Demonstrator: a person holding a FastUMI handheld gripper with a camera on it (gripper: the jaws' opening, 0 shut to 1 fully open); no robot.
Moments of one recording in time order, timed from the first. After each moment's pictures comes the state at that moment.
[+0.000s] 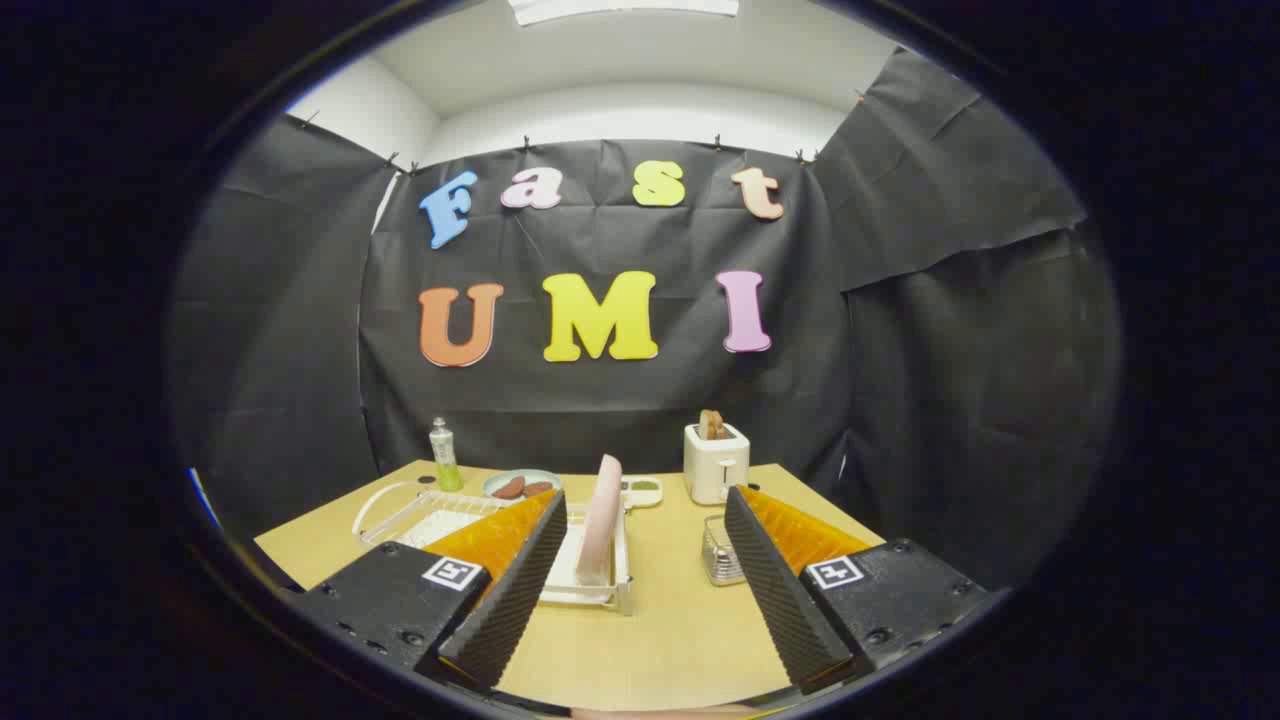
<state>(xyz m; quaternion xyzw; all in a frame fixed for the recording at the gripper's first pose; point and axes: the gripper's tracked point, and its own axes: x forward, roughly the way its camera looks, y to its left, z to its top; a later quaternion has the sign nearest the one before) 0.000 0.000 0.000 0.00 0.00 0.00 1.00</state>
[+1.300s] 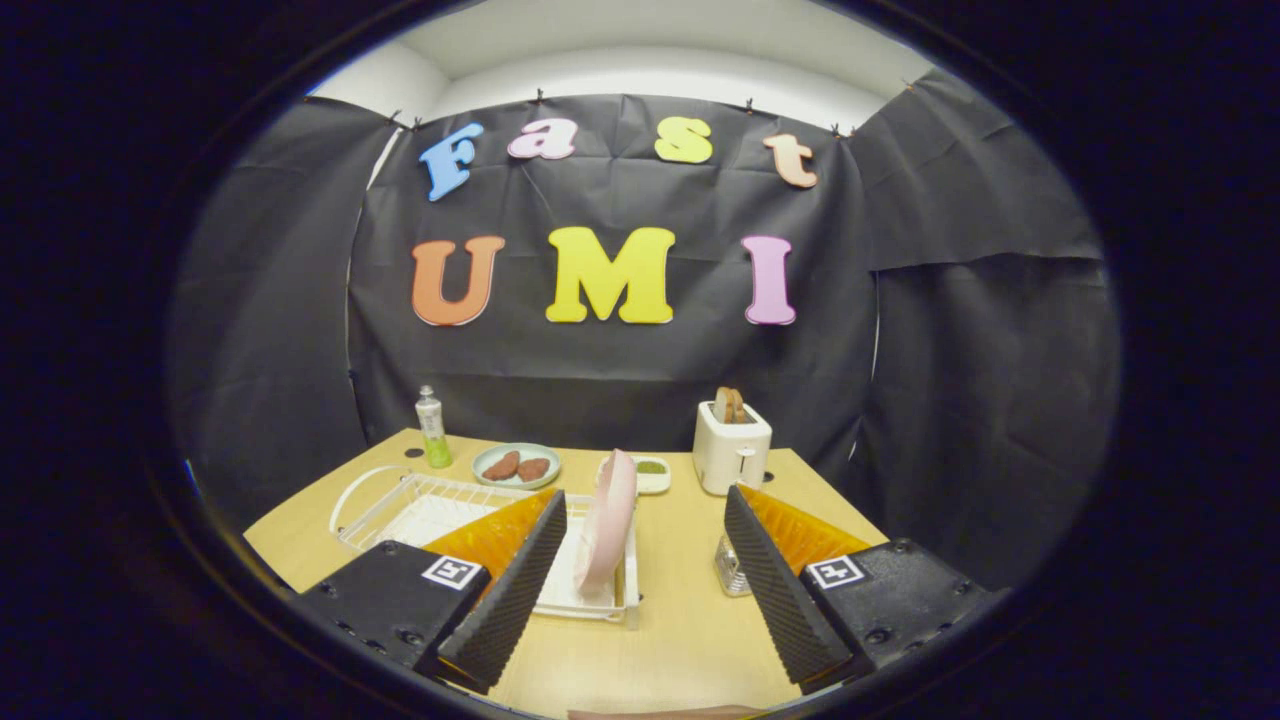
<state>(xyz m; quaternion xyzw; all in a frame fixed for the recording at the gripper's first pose) 0.101 0.029 0.019 -0.03 0.08 -0.01 1.00</state>
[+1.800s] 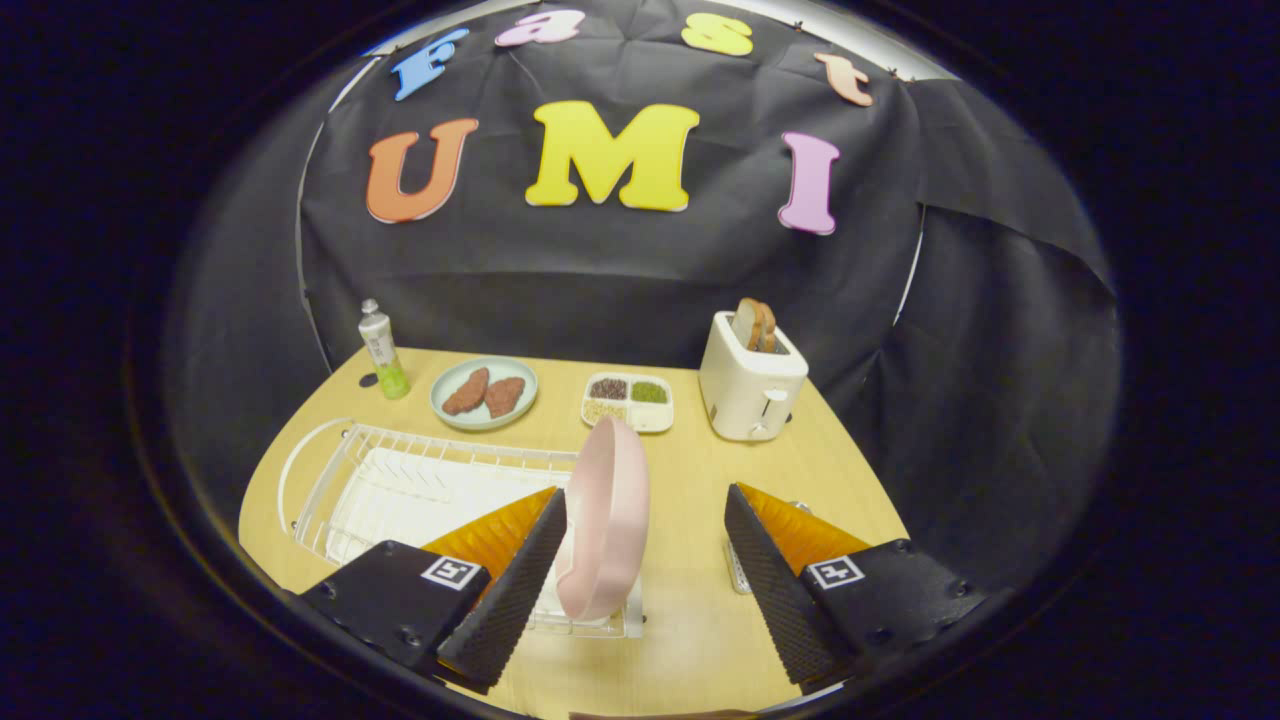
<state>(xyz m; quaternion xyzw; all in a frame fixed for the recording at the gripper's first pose) 0.223 0.045 -0.009 -0.07 0.30 -0.04 0.95</state>
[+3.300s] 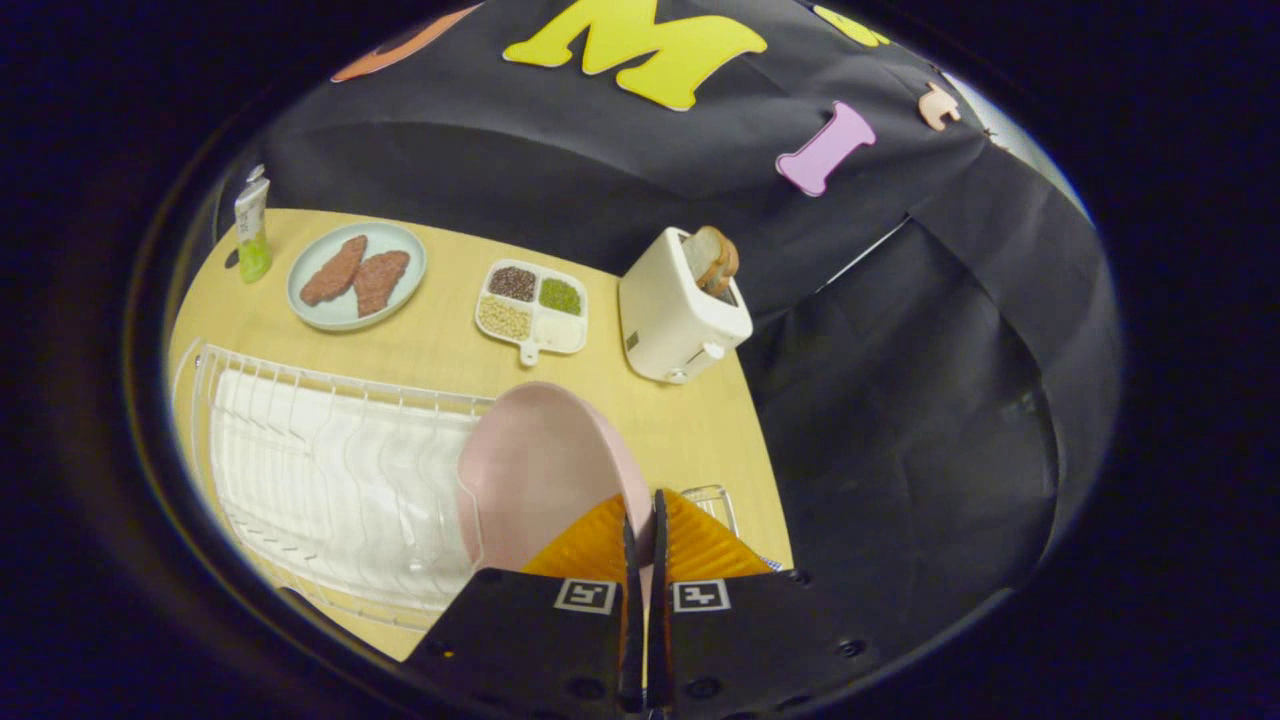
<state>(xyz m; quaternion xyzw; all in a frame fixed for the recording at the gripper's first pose) 0.256 0.041 -0.003 -0.22 0.41 -0.26 0.85</state>
